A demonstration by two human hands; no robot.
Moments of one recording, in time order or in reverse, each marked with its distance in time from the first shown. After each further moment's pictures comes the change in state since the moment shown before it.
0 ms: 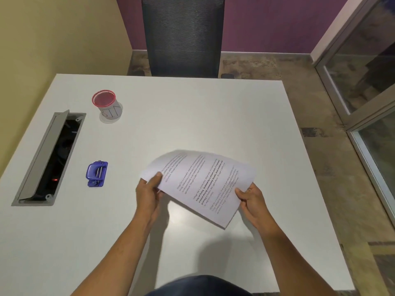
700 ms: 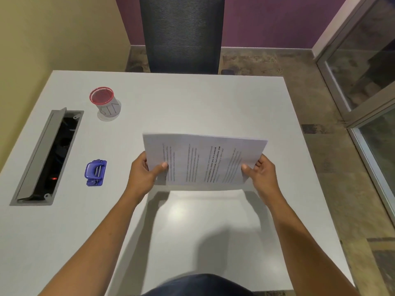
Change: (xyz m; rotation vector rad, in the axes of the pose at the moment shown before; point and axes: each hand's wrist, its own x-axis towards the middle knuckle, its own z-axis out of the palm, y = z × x) left_hand 0.029 0.048 0.002 0.683 -0.200 0.331; right_hand 0.004 -0.075 0.019 -0.371 0.085 -0.399
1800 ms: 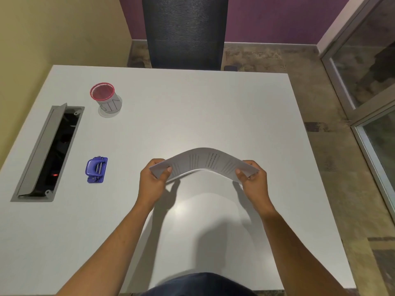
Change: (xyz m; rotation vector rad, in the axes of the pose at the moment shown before) left_hand -0.017 -0.021 0.024 0.024 0.097 0.014; right_hand -0.015 0.020 0.024 -0.050 0.057 0.019
